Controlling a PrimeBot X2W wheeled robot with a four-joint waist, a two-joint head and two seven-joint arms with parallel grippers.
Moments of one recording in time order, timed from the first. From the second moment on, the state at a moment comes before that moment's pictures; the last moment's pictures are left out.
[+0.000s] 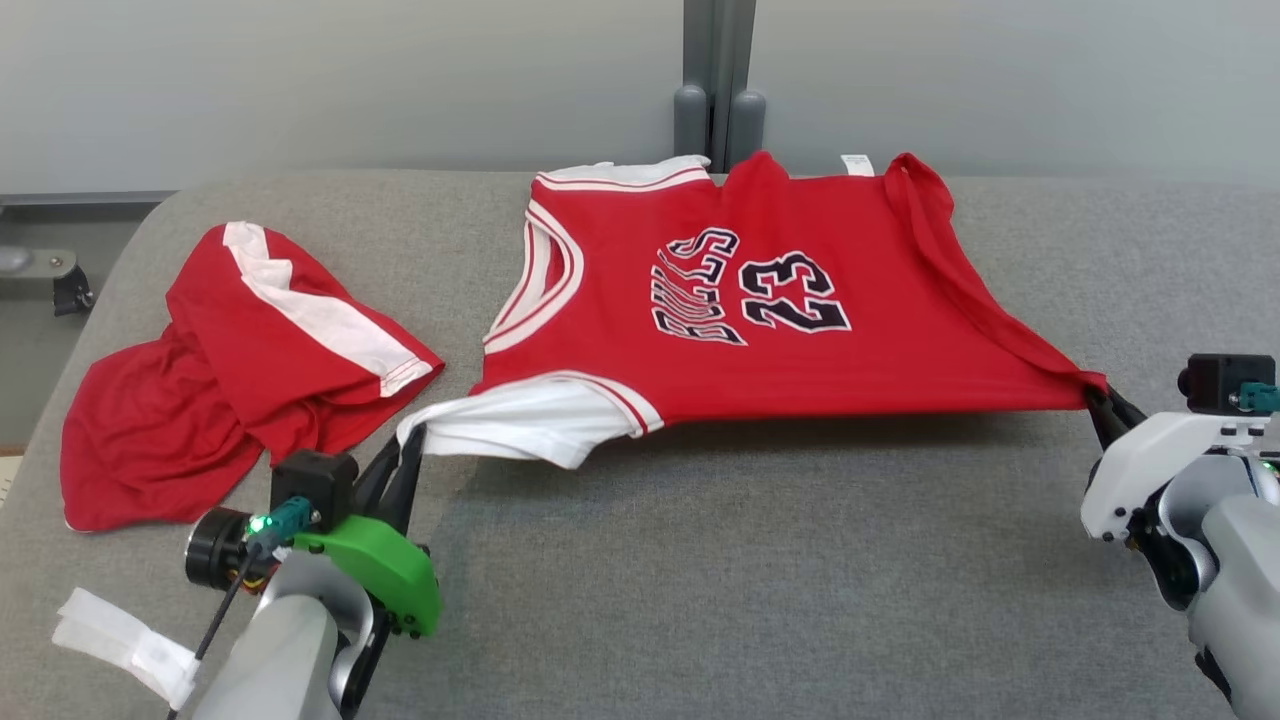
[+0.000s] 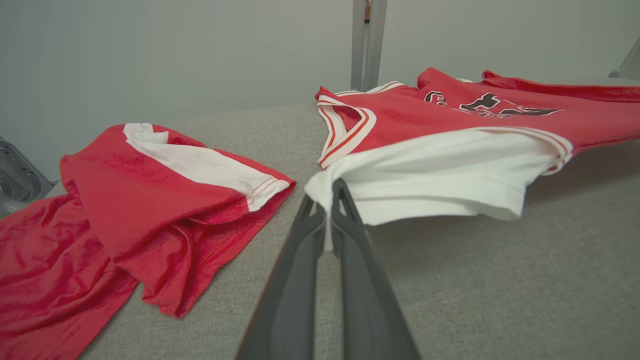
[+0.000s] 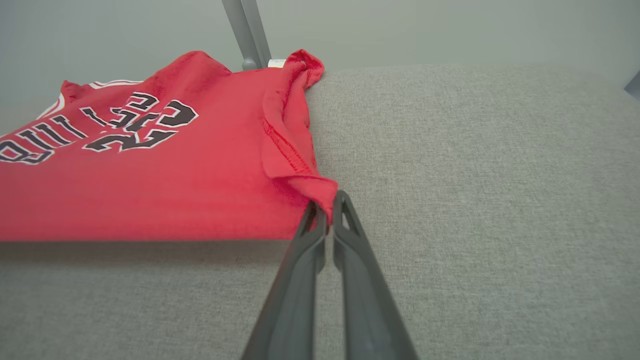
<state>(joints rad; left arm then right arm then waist) -0.42 0.20 -0.37 0.71 -0.33 -0.13 -0.25 -0.55 -0.40 0.34 0.93 0.64 0.13 -0.12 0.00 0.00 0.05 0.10</state>
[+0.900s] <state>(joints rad) 0.11 0.50 -0.47 -0.07 -0.37 -0.06 0.11 -0.01 -0.84 0.44 0.31 1.14 0.13 0.47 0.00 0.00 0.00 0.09</state>
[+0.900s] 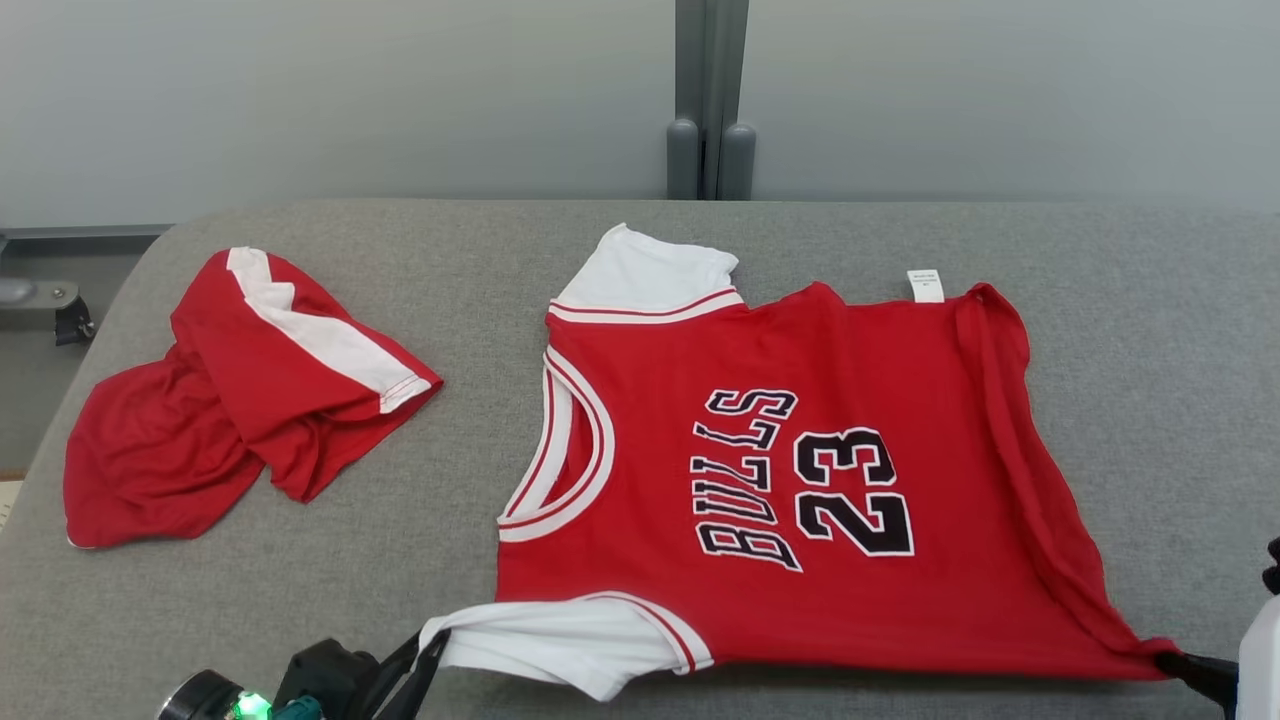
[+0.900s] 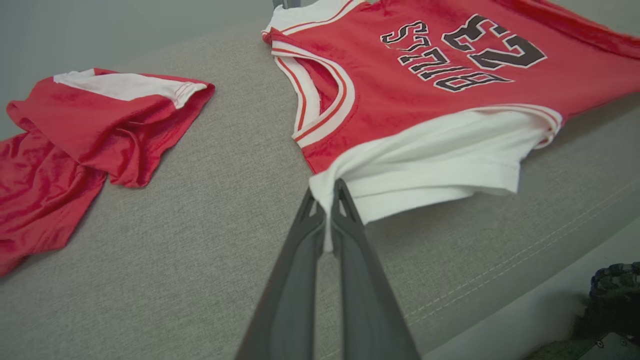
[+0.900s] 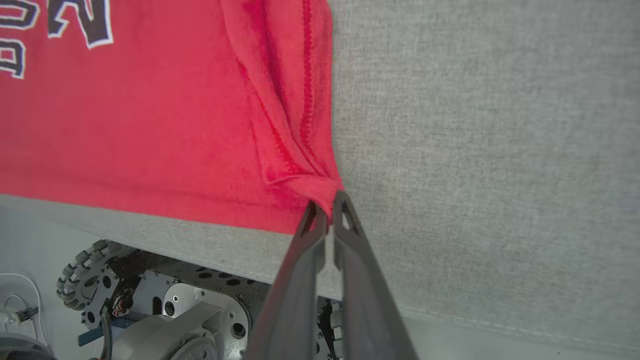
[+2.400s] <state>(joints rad) -0.45 0.32 -0.58 0.40 -0.31 -0.05 -0.06 -0.47 -0.56 0.21 0.44 0.71 0.13 0.45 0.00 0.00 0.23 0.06</state>
